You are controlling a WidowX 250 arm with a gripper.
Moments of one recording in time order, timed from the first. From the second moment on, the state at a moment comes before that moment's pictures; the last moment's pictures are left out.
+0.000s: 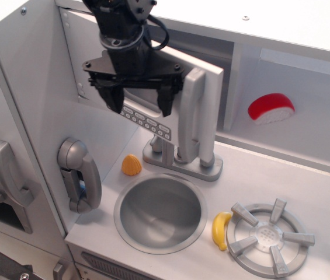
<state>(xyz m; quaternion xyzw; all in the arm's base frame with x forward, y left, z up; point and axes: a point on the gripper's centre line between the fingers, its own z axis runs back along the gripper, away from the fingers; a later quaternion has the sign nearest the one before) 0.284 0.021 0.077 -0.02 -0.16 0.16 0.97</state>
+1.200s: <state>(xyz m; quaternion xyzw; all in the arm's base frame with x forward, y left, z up) 0.313 0.030 0.077 -0.06 -0.20 0.18 0.96</state>
